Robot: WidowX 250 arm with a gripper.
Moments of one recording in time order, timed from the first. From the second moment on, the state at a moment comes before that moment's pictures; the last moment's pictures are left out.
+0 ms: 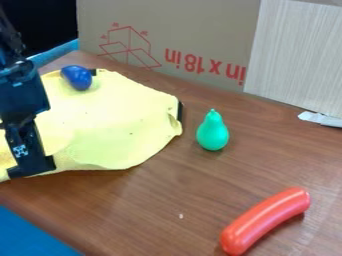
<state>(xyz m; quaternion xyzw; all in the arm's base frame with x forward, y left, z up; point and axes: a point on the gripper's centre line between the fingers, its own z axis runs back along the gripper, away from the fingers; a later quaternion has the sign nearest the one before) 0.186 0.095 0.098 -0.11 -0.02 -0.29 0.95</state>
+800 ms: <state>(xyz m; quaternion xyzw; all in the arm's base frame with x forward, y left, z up) 0.190 0.082 0.104 -0.13 -0.03 -0.29 0.95</state>
